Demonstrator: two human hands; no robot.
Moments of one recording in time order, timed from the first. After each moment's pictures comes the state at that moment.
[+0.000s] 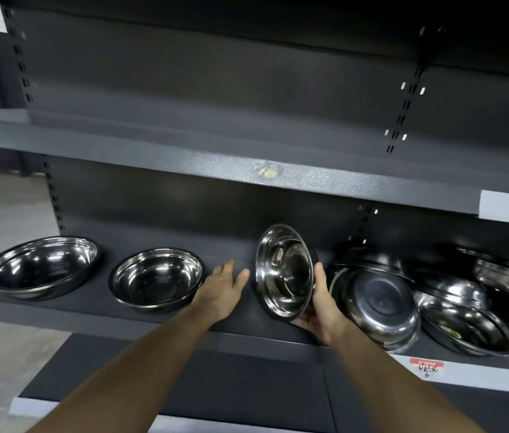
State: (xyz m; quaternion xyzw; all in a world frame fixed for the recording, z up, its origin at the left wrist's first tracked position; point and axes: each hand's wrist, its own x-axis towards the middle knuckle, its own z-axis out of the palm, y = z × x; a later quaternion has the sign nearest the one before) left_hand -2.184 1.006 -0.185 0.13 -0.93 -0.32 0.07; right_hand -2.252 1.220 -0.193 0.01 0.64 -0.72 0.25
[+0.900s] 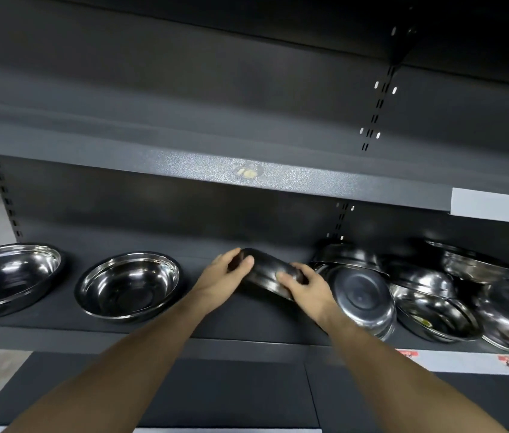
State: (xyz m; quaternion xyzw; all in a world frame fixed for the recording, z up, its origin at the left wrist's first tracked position) left_hand -2.205 1.025 -0.161 0.07 -0.85 -0.51 0.09; right_hand -2.266 1.234 -0.179 -0.06 0.85 -0.52 0.02
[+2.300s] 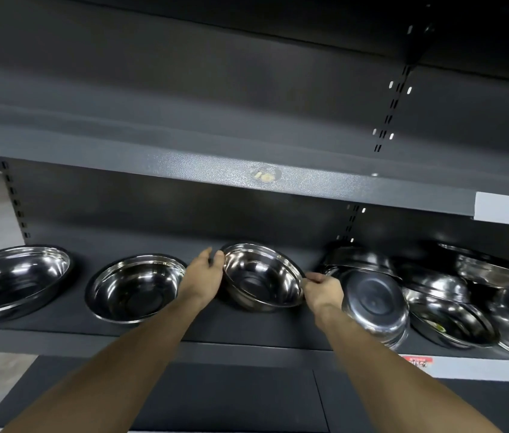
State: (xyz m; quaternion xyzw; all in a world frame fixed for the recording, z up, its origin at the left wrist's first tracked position) left_hand -2.218 0.979 -0.173 0.19 -0.84 -0.49 0.16; right_hand -2.286 1.207 -0.188 0.11 0.80 -0.58 -0.06
